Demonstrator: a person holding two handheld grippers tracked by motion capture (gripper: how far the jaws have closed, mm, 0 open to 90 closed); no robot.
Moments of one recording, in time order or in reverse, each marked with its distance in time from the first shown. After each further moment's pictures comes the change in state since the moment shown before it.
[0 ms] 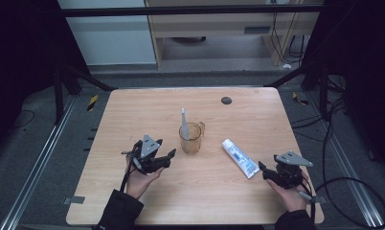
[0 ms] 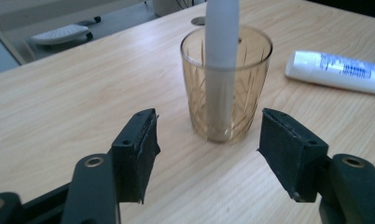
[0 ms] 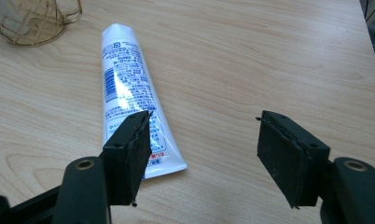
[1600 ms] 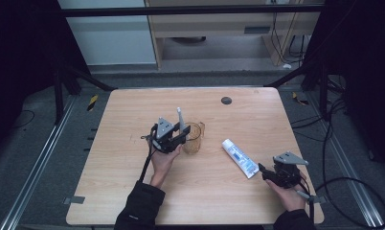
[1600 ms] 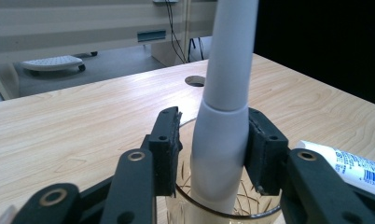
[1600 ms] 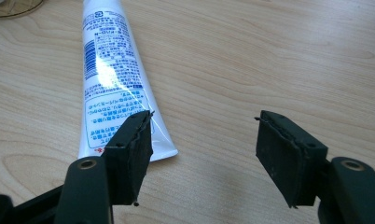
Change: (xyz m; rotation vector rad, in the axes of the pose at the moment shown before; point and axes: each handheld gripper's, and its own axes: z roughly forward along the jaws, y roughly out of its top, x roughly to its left) left arm -0.003 0.034 0.078 -0.201 -0.030 -0.128; right arm -0.005 -0.010 0.014 0.062 -0.008 -0.003
